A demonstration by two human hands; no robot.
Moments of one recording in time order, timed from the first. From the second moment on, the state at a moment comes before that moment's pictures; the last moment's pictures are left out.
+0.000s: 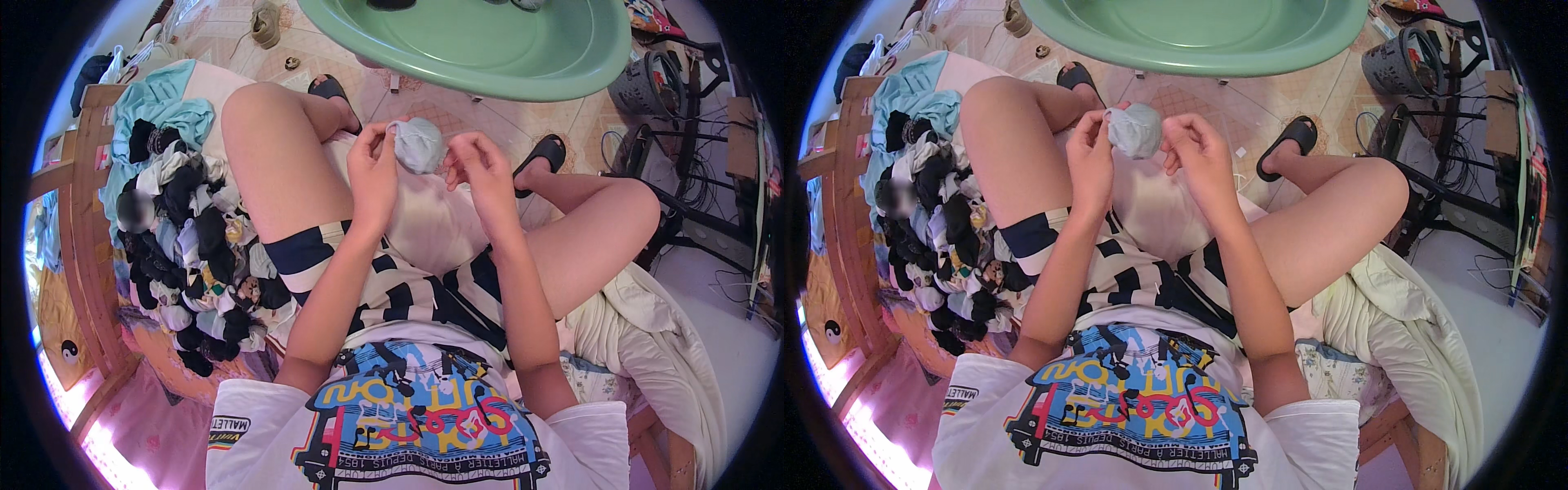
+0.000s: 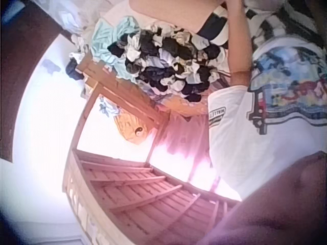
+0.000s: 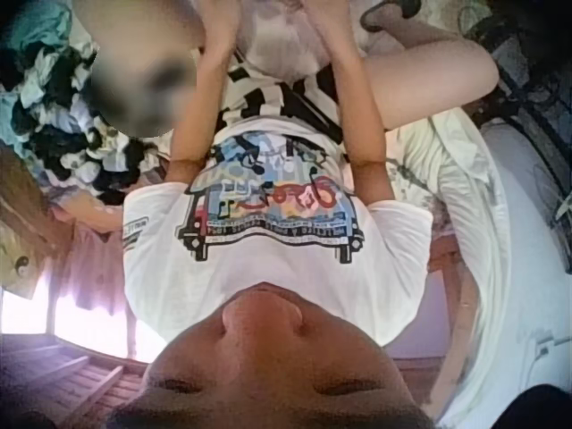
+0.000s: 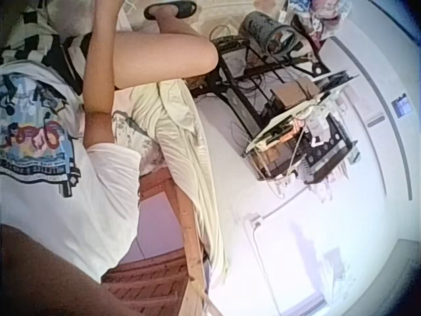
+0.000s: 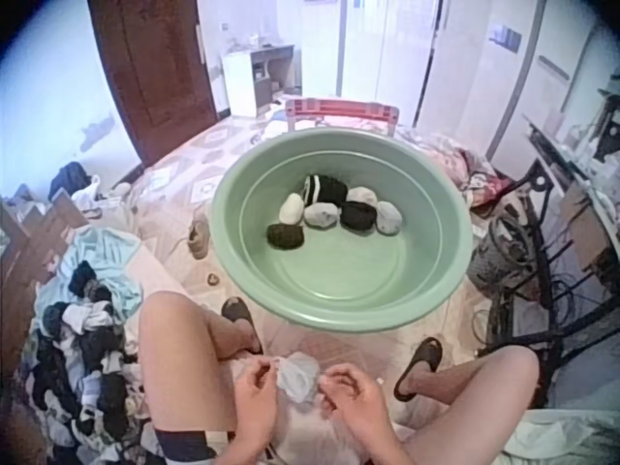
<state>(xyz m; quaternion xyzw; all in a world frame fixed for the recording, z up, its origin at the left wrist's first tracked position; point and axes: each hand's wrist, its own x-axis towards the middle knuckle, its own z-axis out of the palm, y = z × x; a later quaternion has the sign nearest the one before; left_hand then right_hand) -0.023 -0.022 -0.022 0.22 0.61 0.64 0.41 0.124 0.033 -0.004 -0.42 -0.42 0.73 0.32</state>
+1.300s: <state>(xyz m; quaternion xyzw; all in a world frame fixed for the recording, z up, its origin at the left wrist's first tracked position) -0.035 -0.025 -0.024 0.07 0.55 0.69 0.46 0.131 0.030 -0.010 -0.27 -0.21 0.84 0.42</state>
